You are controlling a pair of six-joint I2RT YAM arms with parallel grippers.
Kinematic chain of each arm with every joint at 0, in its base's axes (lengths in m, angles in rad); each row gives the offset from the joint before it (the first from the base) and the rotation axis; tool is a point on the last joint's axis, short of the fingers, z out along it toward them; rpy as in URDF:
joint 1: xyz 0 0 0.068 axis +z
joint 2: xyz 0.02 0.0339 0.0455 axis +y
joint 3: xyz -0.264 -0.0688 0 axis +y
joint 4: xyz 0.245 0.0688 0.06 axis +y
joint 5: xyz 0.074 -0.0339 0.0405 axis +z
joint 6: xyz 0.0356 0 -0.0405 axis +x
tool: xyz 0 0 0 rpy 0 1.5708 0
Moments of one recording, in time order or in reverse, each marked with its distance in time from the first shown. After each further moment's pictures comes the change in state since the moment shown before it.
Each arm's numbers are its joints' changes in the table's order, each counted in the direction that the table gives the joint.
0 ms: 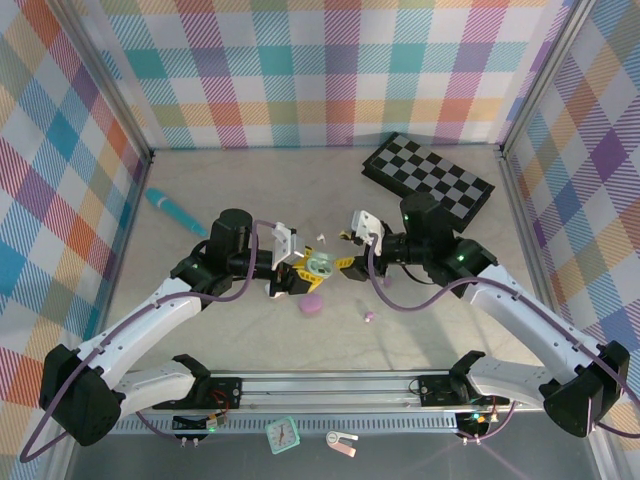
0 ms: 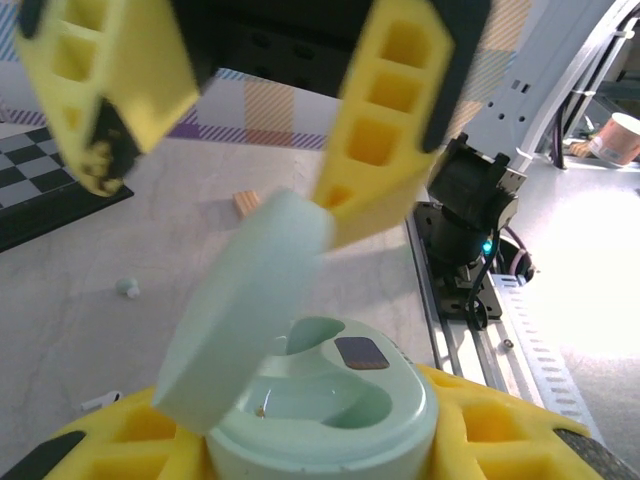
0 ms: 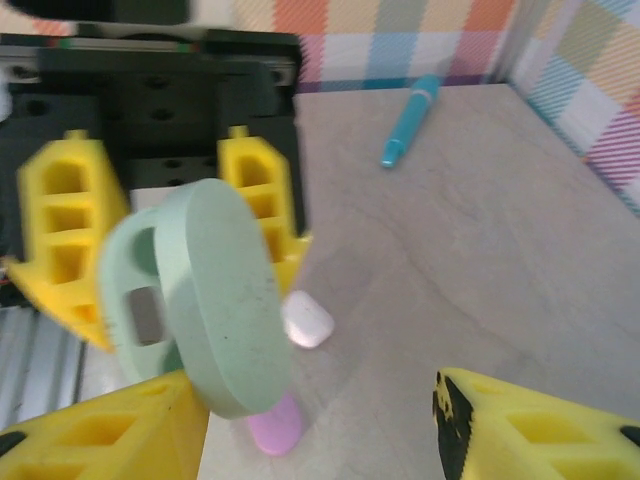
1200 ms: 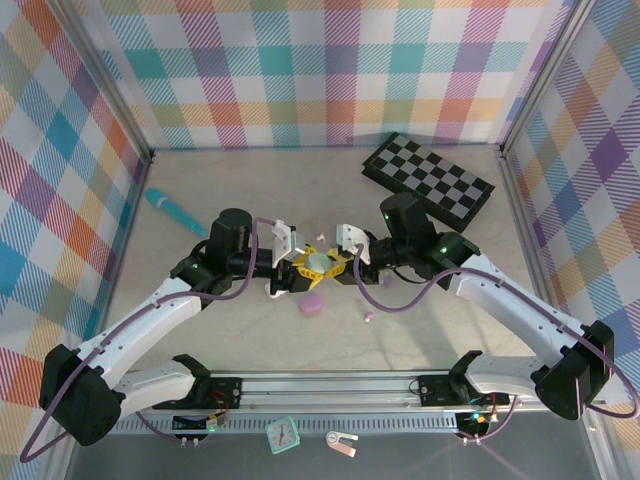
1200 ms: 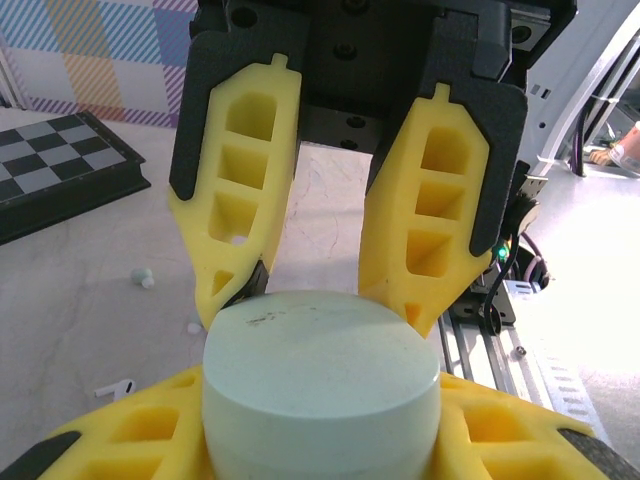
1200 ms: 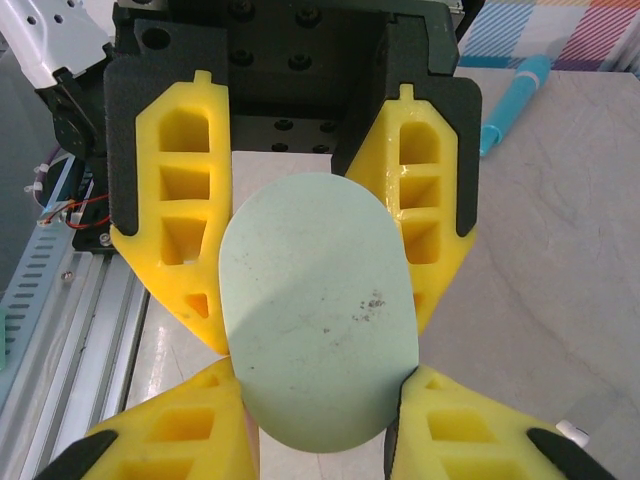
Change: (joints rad) left arm 0.001 0.001 0.000 -0.008 0.041 -0.034; right arm 0.060 0.099 -0.048 0.109 0.117 -0.141
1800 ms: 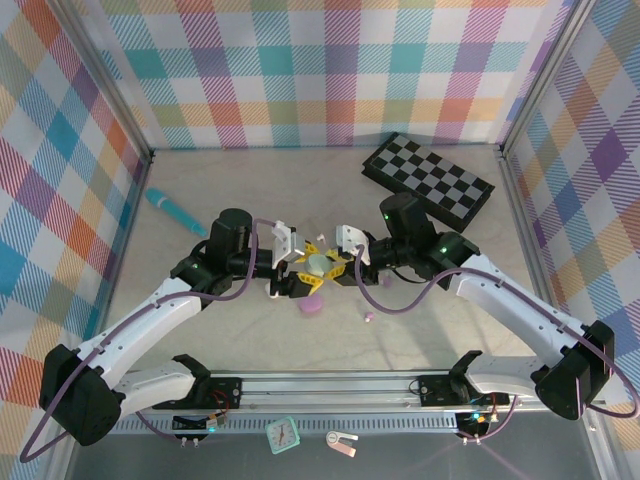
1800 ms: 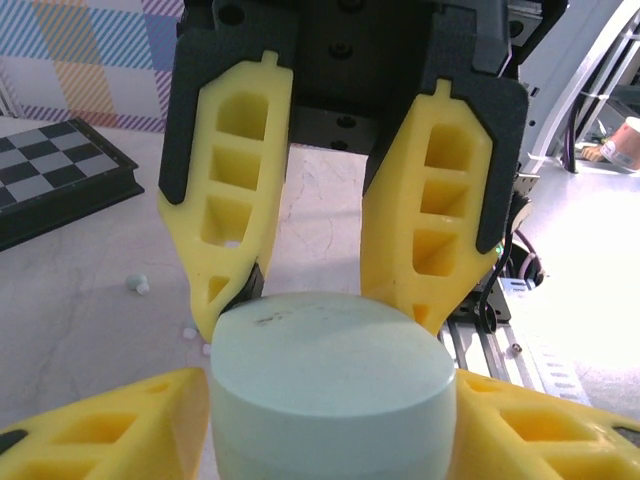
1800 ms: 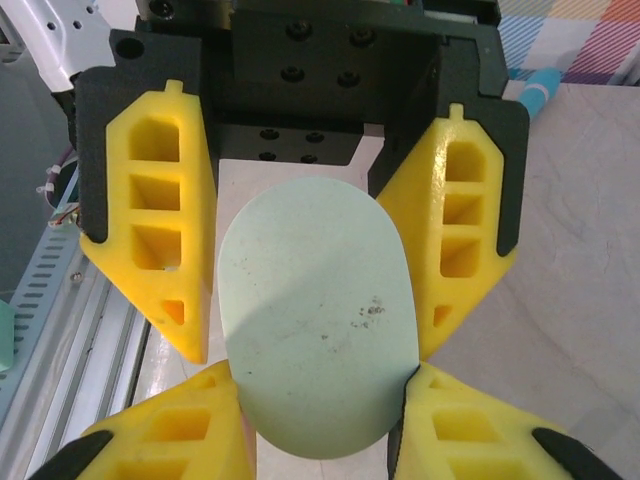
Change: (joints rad) left arm 0.000 0.000 0.000 0.000 -0.015 0.015; right arm 0.004 0.000 -0.002 -0.001 0.020 -0.014
